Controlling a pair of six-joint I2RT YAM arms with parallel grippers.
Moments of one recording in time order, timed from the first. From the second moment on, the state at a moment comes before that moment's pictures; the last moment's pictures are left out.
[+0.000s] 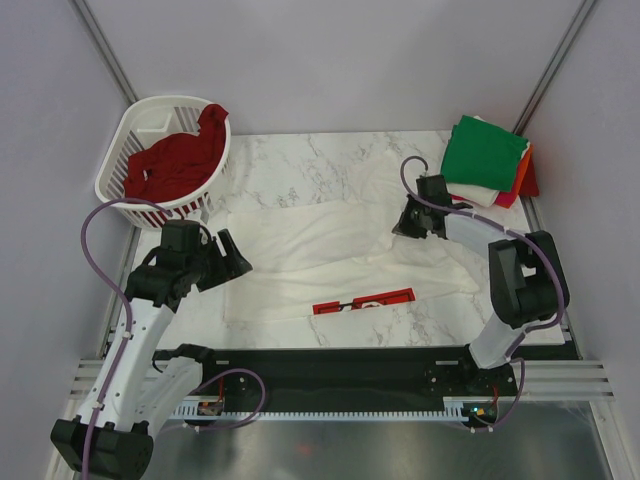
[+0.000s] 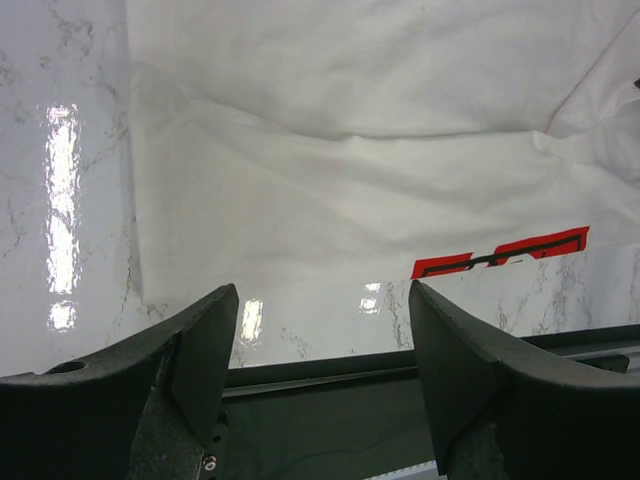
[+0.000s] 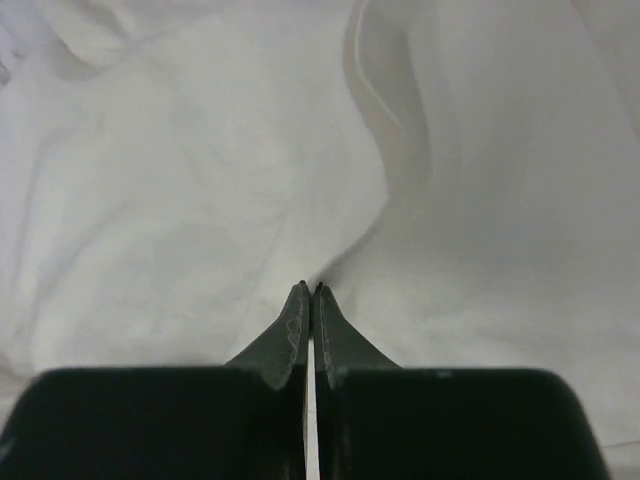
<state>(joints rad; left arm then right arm) -0.17 0.81 0.85 -0.88 0.13 -0.53 0.23 1.69 0.99 -0.22 -0.11 0.60</state>
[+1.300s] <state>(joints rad) -0.17 0.80 0.85 -0.88 0.13 -0.53 0.12 2.61 2.28 -0.35 -0.04 0.35</state>
